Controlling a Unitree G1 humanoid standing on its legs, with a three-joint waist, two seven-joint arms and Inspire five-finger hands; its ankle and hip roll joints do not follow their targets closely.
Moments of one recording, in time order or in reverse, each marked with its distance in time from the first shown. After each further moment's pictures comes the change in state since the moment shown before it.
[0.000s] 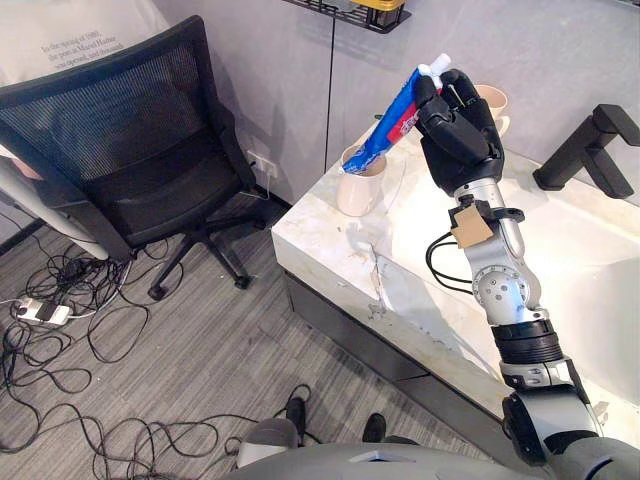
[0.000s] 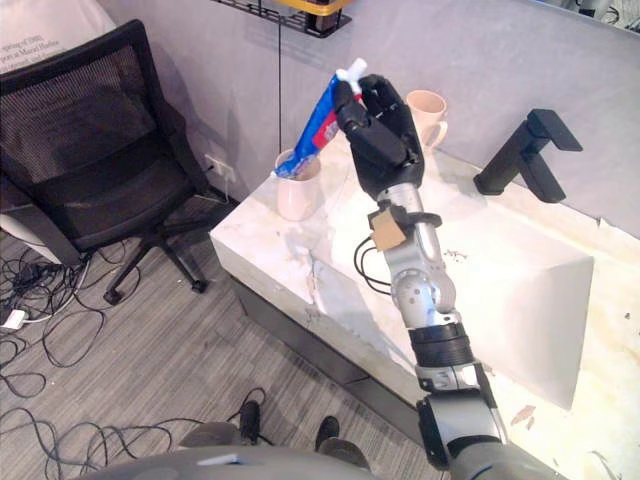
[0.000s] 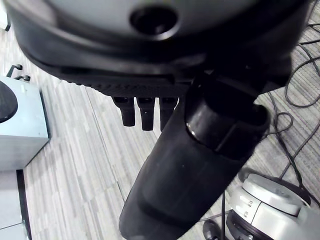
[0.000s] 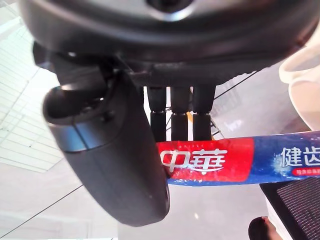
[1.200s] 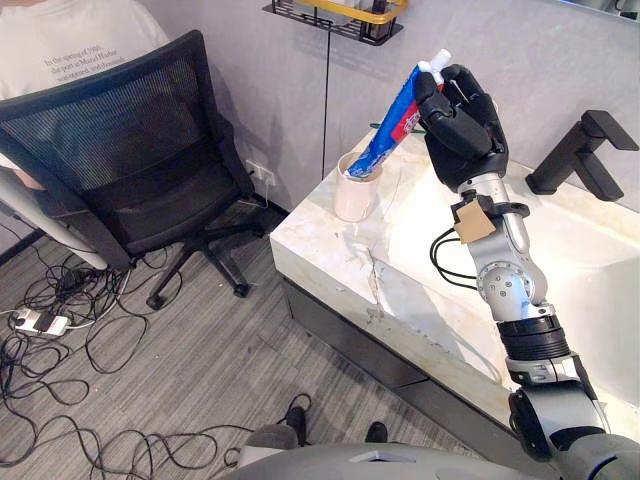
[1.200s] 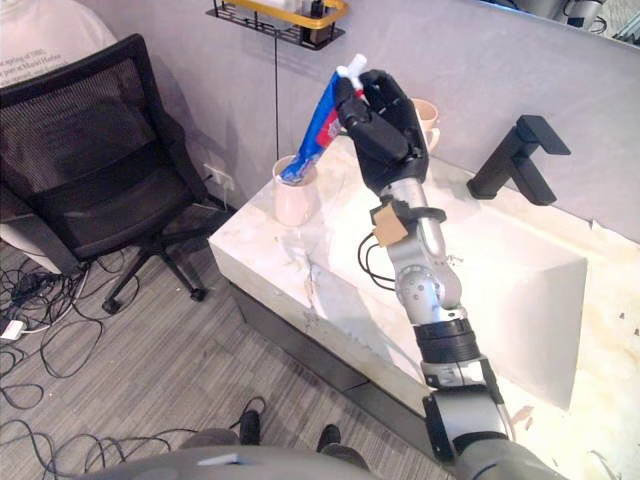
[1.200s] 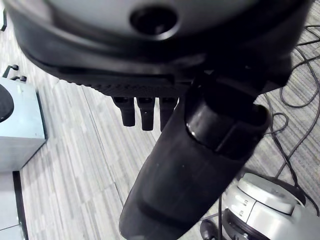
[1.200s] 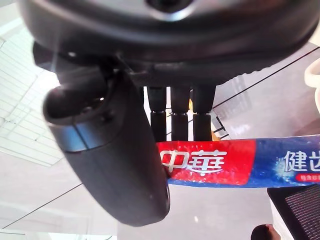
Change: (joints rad) left arm 0.018 0.001 0.000 0.001 0.000 0.000 0.001; right arm -0.020 -0.039 0.011 0.000 0.000 0.003 -0.037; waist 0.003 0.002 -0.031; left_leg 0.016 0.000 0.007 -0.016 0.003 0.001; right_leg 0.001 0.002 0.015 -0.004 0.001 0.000
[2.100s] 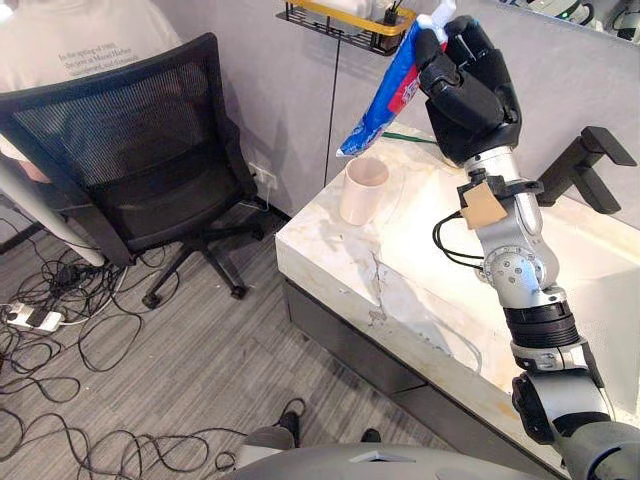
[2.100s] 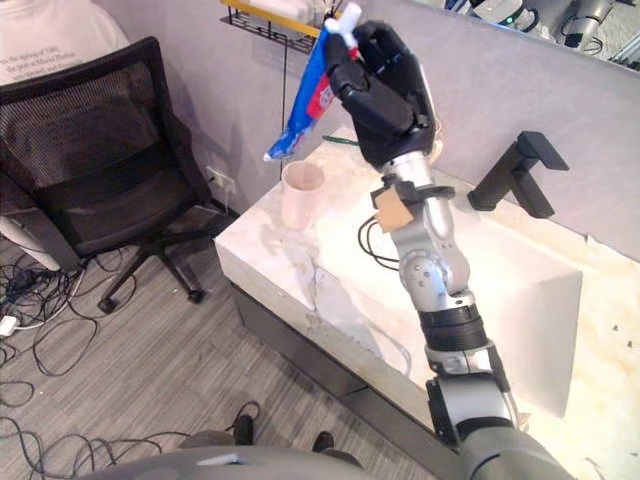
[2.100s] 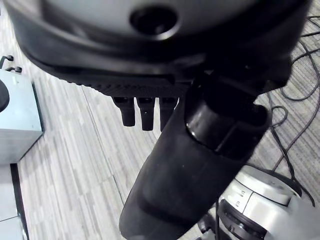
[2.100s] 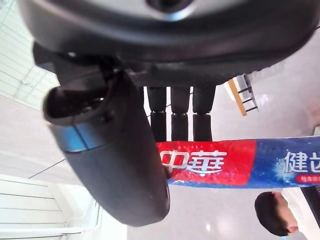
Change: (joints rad) left arm 0.001 0.002 -0.001 0.000 0.000 0.000 -0.001; right arm -0.057 -0.034 0.000 -0.070 -0.005 0.012 0.027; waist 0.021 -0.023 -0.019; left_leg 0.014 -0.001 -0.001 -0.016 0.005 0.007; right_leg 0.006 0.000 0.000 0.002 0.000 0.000
